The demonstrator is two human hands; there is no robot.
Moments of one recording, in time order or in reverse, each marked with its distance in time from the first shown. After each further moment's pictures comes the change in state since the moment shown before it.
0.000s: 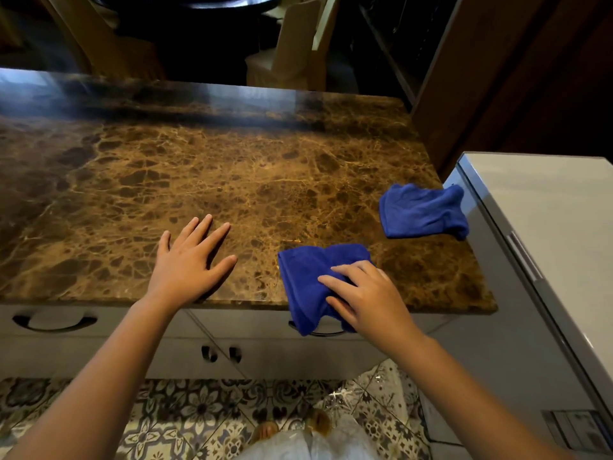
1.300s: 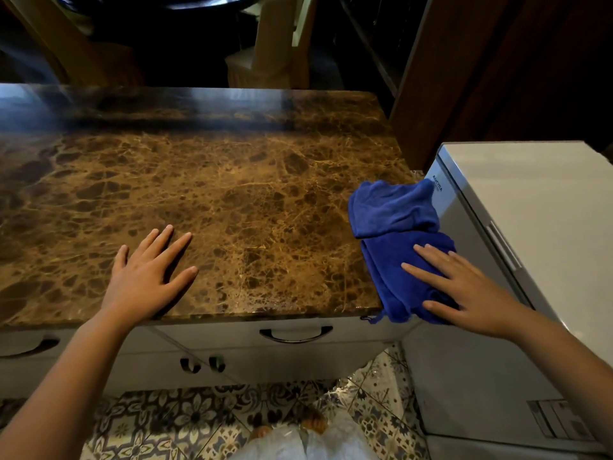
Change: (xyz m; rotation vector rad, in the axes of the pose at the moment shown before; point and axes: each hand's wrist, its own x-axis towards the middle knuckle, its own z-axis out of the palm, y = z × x) left_hand 0.000 0.002 -0.005 -0.004 -0.039 -0.011; right_hand -0.087 0.177 -0.043 -0.068 -0.242 0.057
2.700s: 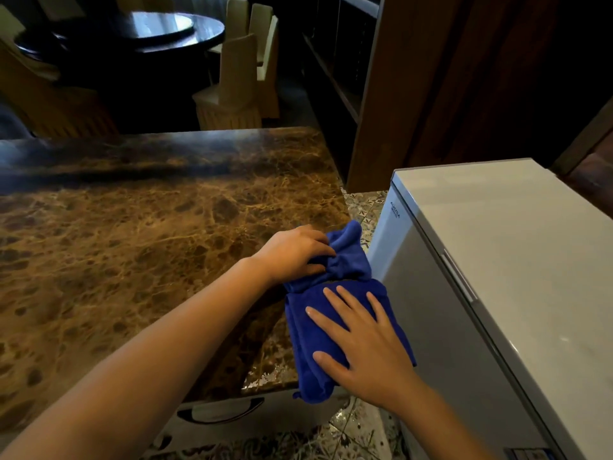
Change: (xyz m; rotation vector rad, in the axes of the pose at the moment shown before) left_hand 0.160 0.304 0.020 0.087 -0.126 0.844; right_hand 0.029 -0.031 0.009 0.108 0.176 0.117
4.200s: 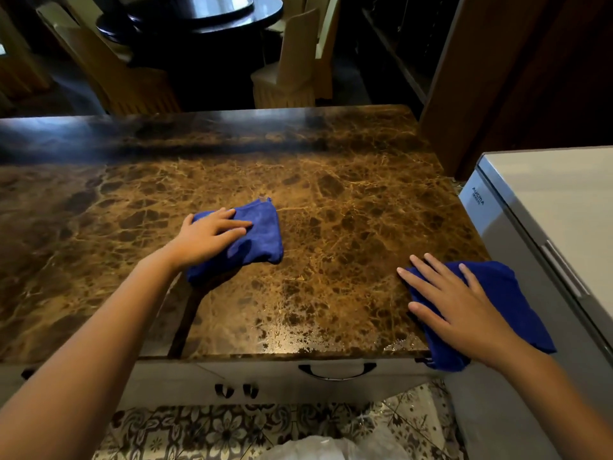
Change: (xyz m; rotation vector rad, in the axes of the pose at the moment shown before) left_hand -0.254 -0.167 -0.017 -0.327 -0.021 -0.762; right_hand 0.039 -0.040 0.003 -0.003 -0.090 0.052
